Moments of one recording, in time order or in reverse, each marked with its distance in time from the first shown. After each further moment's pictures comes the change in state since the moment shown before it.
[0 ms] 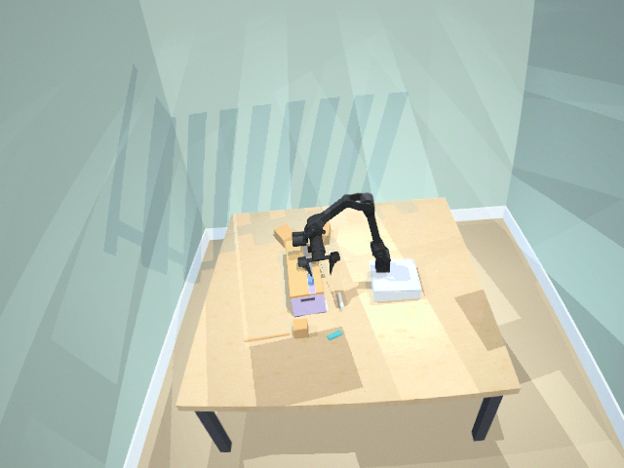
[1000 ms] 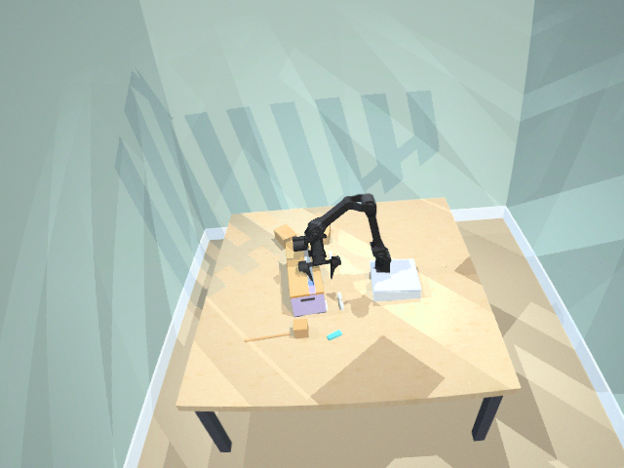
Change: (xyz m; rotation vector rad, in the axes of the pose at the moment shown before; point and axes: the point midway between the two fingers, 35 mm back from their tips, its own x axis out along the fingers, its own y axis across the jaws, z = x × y) arm 0.010 0.000 -0.029 0.000 0.002 0.000
